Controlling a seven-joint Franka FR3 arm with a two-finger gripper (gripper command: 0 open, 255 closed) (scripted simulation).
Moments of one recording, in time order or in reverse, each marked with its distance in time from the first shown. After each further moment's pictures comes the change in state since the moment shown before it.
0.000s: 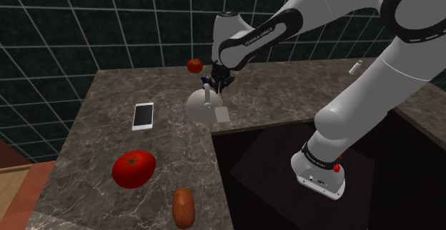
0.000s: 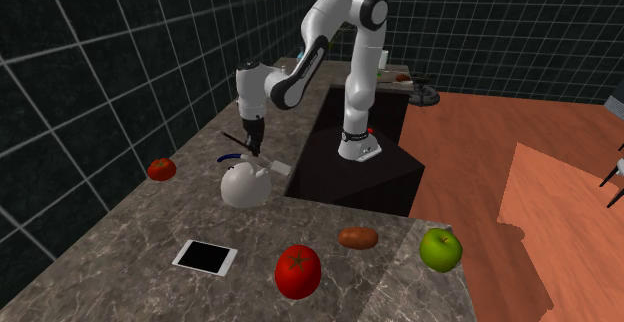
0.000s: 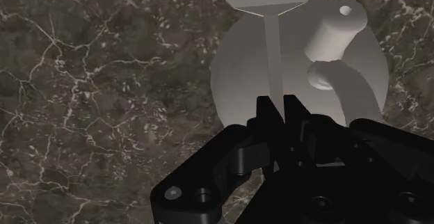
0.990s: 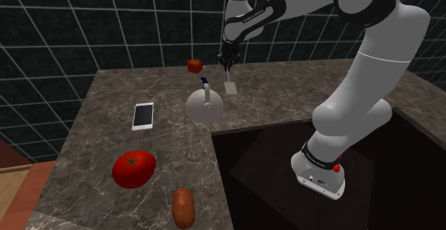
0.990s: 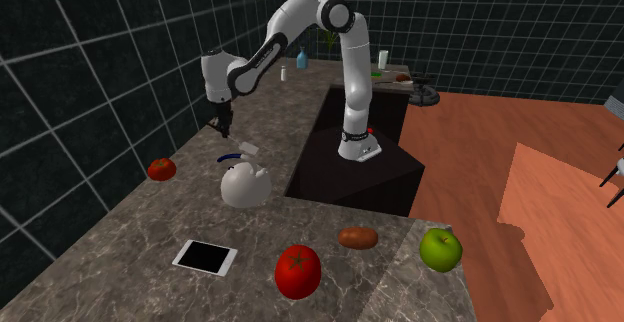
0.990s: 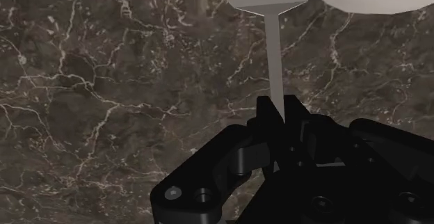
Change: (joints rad) arm -0.156 0.284 -0.160 0.336 -0.149 -0.075 -0.227
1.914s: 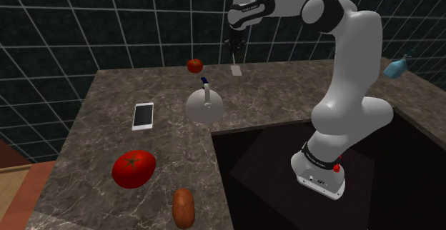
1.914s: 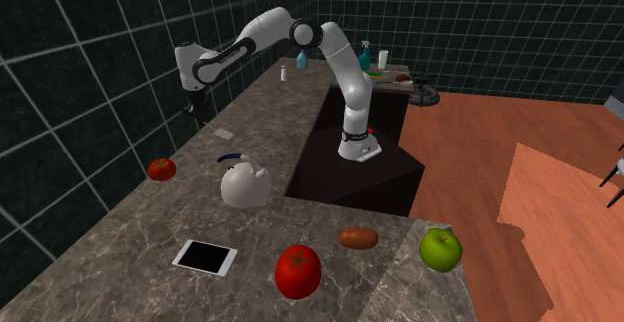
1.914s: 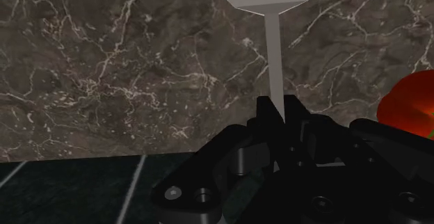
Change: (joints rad) arm -0.054 0.388 -0.098 0.577 -0.076 -0.197 -0.182
